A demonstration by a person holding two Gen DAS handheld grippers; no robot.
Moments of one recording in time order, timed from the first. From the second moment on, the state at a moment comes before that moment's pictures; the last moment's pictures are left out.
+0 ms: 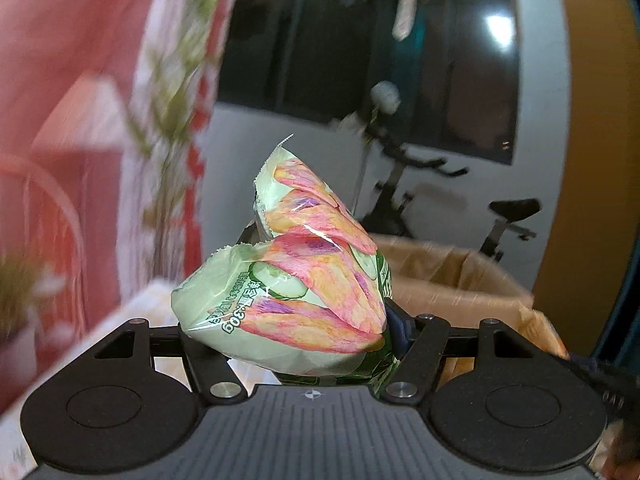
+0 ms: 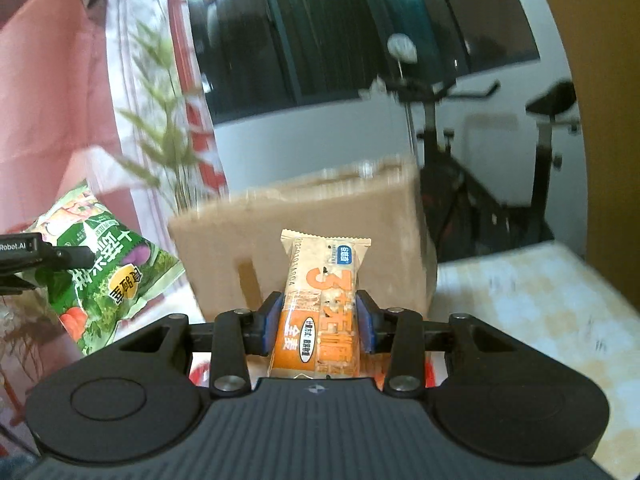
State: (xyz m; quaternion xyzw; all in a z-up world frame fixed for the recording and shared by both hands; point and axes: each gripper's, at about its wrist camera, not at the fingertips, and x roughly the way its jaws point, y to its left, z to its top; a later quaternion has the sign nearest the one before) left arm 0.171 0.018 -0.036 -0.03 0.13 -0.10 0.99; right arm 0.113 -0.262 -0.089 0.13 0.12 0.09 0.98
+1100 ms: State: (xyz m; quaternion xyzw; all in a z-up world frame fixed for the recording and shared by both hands) left arm 0.405 -0.086 -0.036 0.02 0.25 -0.15 0.96; right arm 0.300 -0.276 -0.050 0.07 0.16 0.06 0.98
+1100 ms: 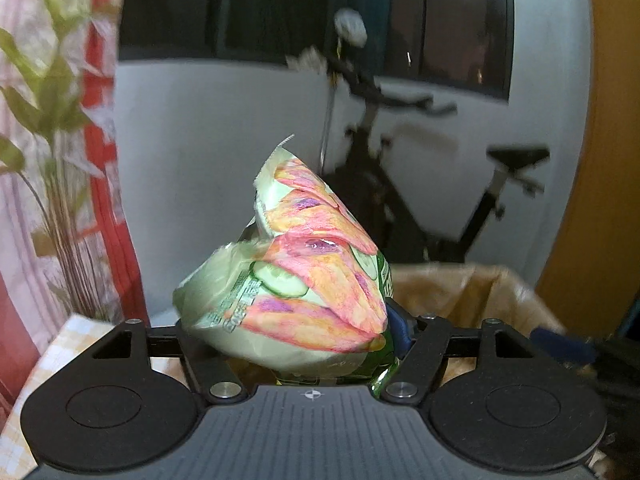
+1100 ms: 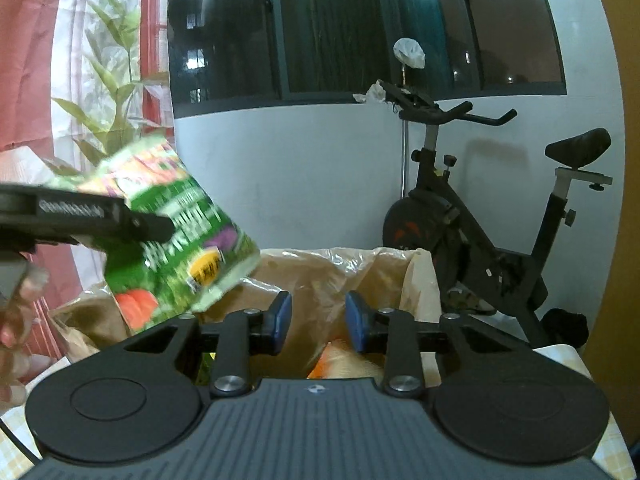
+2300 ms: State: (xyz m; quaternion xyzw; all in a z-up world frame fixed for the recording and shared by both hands) left arm 0.351 -0.057 -0.023 0.02 0.24 -0.22 0.95; right arm 0.265 -0.279 -0.046 0.08 0.16 0.05 0.98
